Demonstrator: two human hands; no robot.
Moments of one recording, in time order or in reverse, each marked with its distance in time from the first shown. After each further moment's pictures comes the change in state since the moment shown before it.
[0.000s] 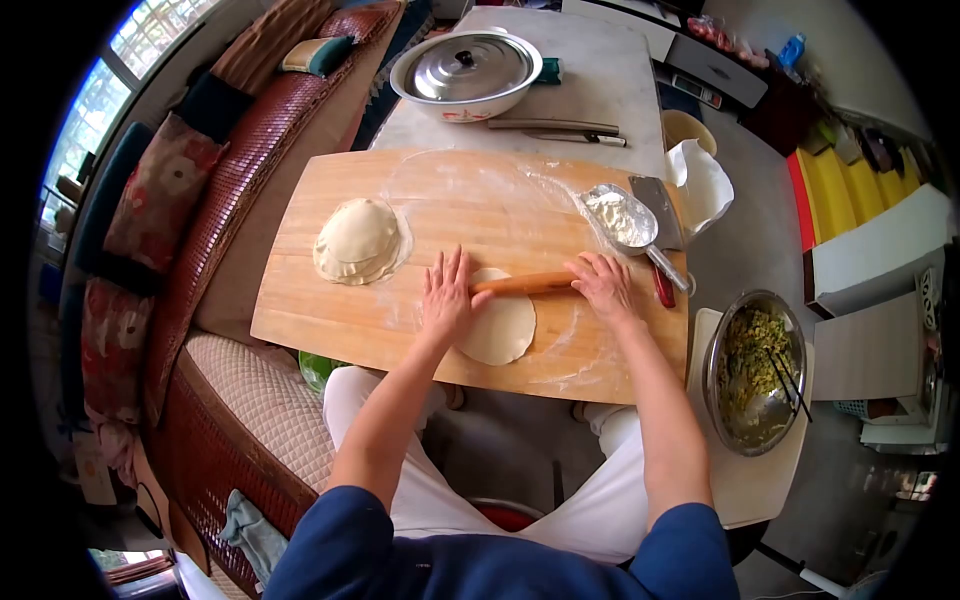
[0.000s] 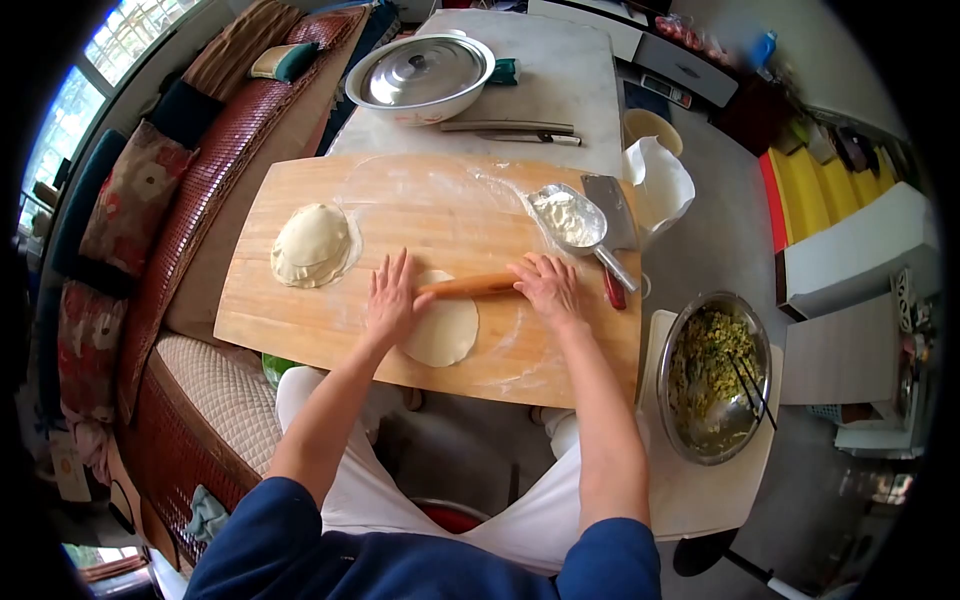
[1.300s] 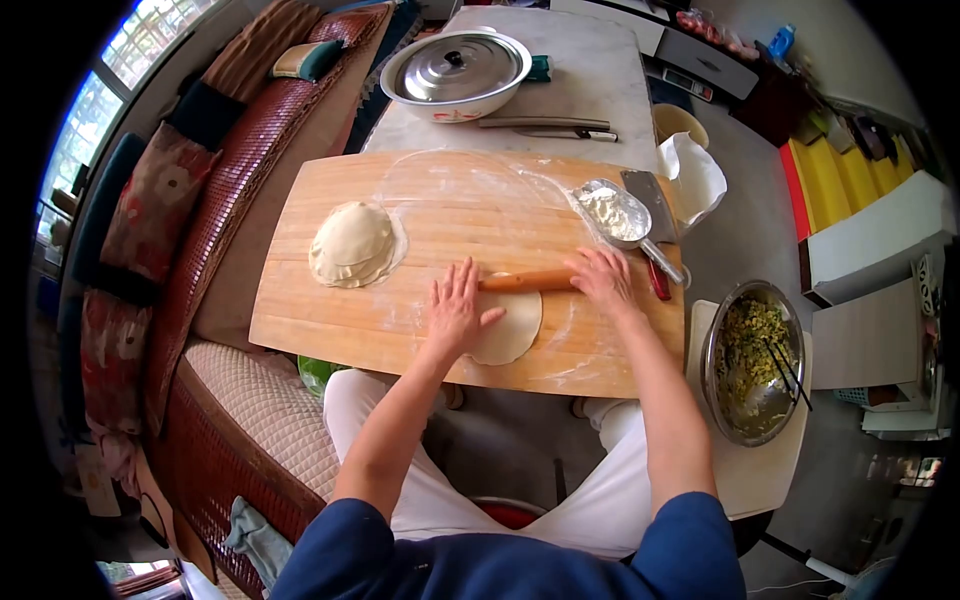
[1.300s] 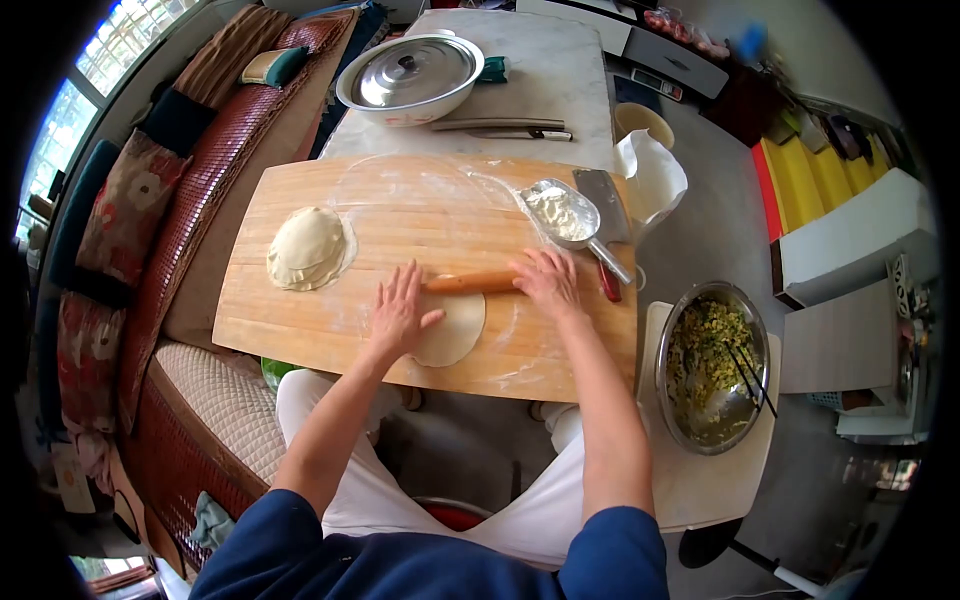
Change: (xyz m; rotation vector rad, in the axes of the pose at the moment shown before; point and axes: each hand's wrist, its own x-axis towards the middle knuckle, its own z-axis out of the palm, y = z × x) left_hand -0.019 0.022 -0.010 0.020 -0.078 0.052; right_hand -0.003 0.016 0.004 -0.009 0.005 -0.013
